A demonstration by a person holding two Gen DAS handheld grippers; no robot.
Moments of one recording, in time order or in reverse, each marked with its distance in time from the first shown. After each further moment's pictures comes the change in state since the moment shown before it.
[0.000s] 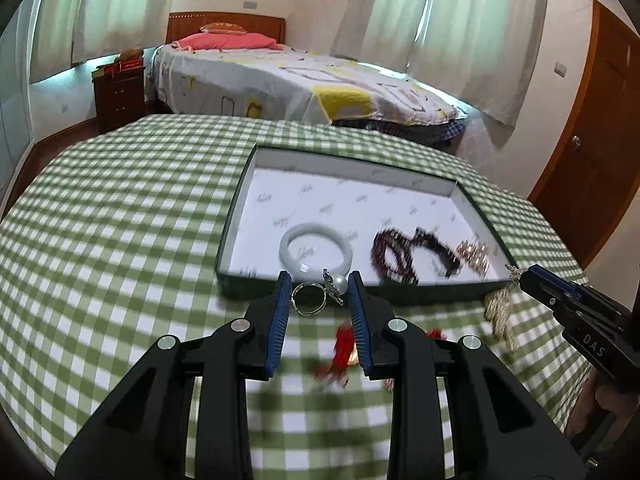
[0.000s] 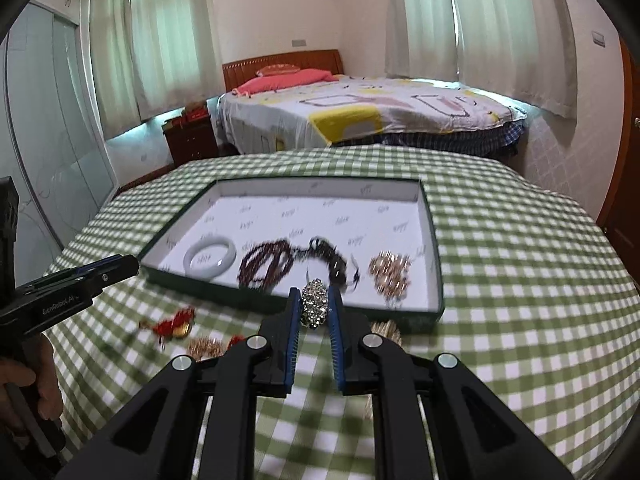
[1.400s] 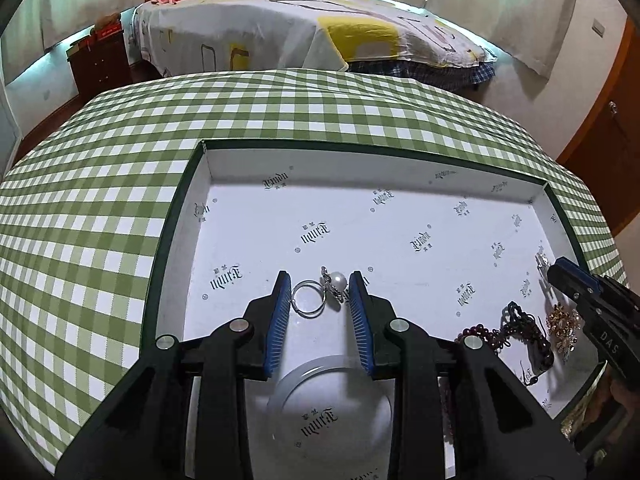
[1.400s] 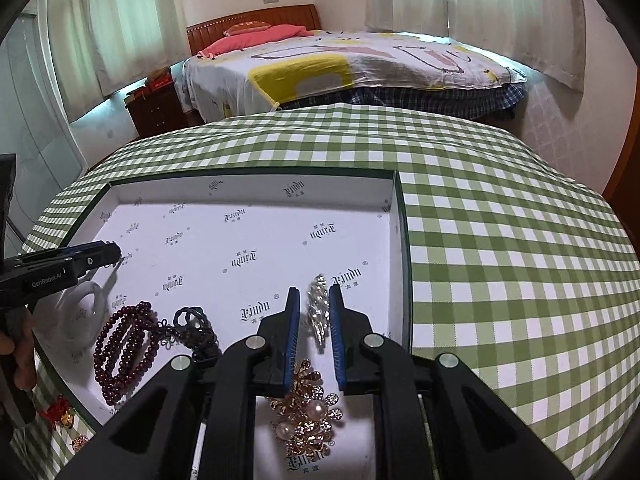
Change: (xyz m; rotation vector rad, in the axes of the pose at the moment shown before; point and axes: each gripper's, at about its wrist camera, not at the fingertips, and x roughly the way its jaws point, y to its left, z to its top) left arm 0.181 0.004 0.081 0.039 0.264 0.052; right arm 0.132 -0.068 0.050 0.030 0.181 -0.058
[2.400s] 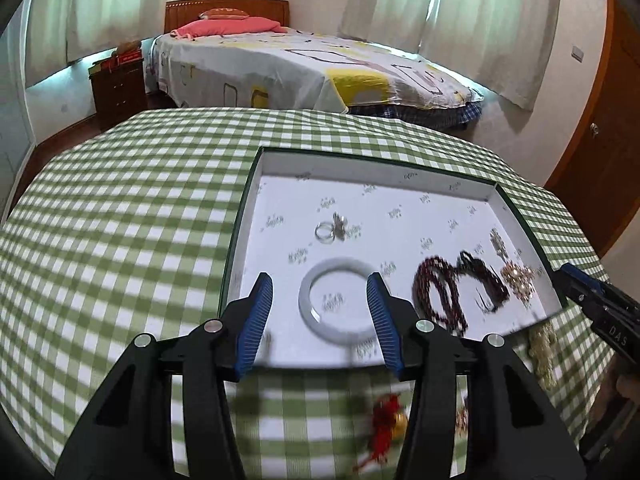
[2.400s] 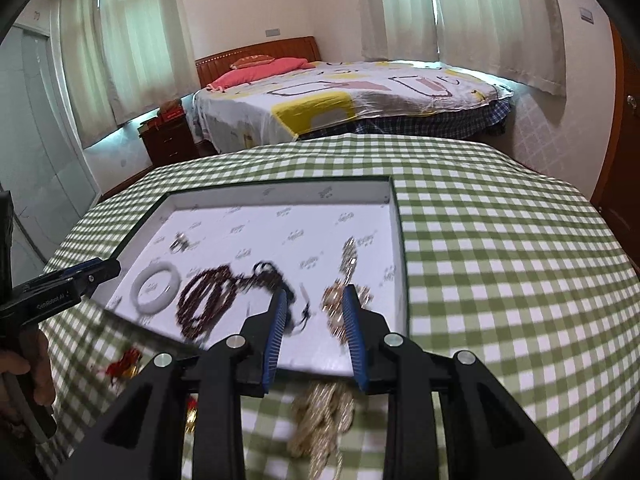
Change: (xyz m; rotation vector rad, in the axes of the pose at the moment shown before) left arm -0.104 0.017 -0.083 -0.027 -0.178 -0.006; right arm -0.085 0.022 -0.051 0.032 -0.117 0.031
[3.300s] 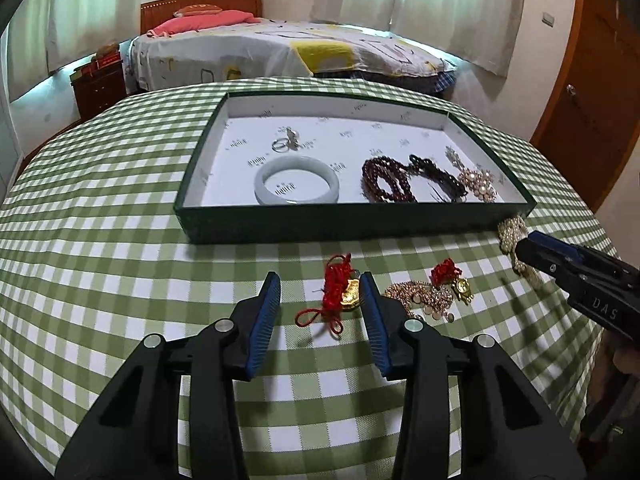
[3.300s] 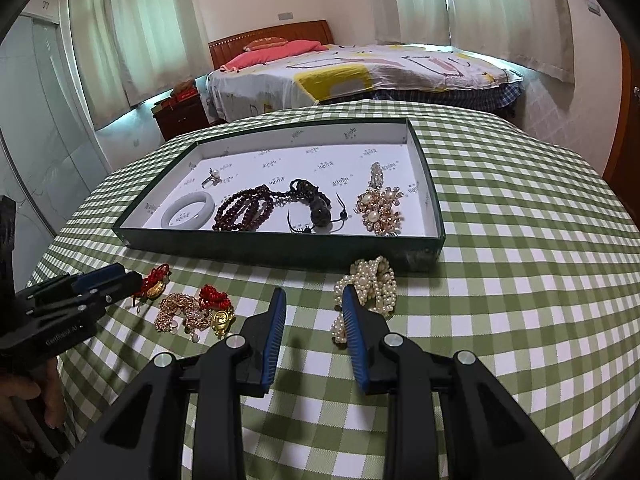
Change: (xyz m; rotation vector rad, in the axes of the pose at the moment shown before) left arm -0.023 -0.032 -0.074 0.094 0.047 -0.036; right arm -0.011 0.019 -0.054 -0.010 0.056 0.035
